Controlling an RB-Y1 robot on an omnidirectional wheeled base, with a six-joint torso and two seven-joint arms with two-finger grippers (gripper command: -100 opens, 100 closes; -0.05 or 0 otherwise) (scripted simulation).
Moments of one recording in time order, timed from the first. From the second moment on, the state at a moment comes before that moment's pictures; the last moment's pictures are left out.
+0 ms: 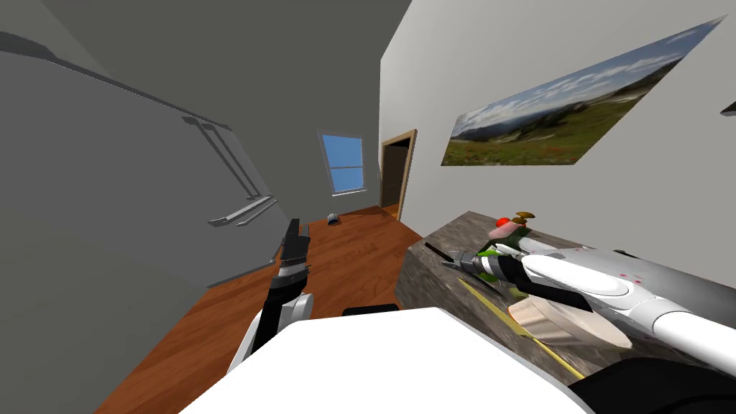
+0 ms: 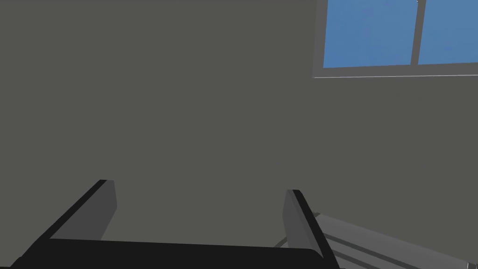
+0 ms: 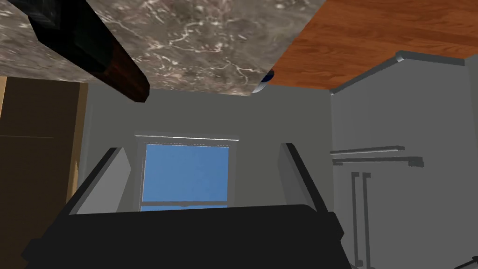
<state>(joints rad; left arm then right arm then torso) 0.50 0.00 -0.03 -2.30 -0.08 -0.43 -0.15 0.59 -1.35 -0.10 -1.64 0.91 -0.62 -0.27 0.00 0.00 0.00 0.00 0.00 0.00</state>
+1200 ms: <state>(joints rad) 0.50 -0.01 -0.03 -2.30 -0.08 -0.43 -0.15 0.70 -1.39 -0.04 -1.51 1.02 -0.55 -0.31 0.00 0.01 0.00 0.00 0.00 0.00</state>
